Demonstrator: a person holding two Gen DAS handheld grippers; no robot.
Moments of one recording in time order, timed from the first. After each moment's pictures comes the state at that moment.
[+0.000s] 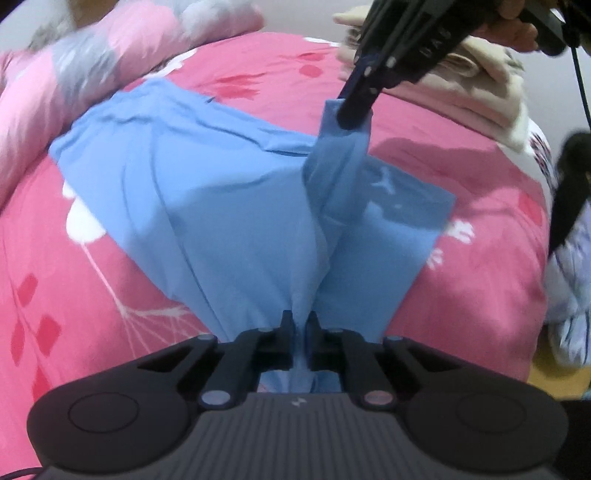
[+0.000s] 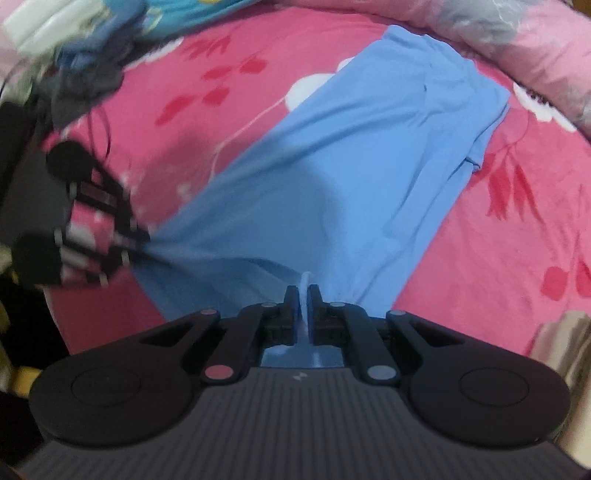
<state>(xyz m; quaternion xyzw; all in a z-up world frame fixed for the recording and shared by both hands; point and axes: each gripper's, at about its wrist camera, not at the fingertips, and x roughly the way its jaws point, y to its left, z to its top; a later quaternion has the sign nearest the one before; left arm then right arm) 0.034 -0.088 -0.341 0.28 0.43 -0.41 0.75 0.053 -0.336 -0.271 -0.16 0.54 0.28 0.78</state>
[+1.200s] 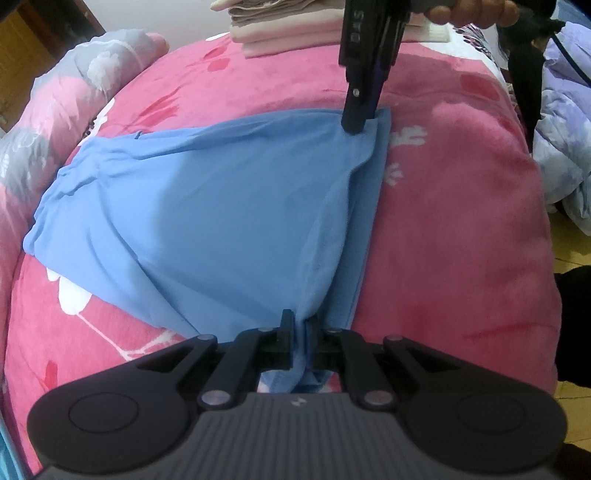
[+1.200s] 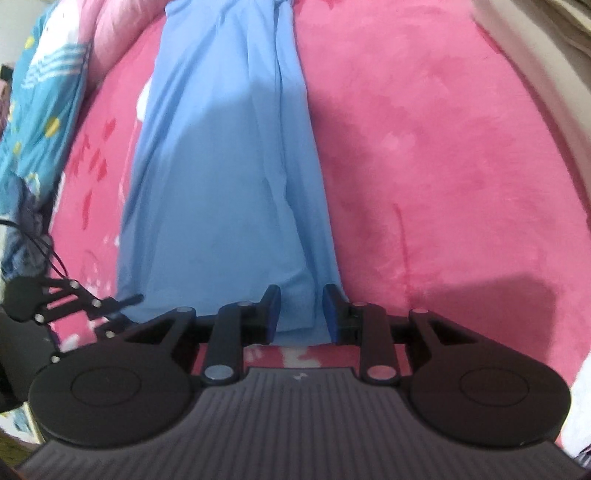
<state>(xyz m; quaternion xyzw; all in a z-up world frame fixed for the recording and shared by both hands) 0.000 -0.103 -0.372 0.44 0.35 -0.46 0.69 0.011 -0.414 -0.349 0.22 0.61 0.05 0.76</state>
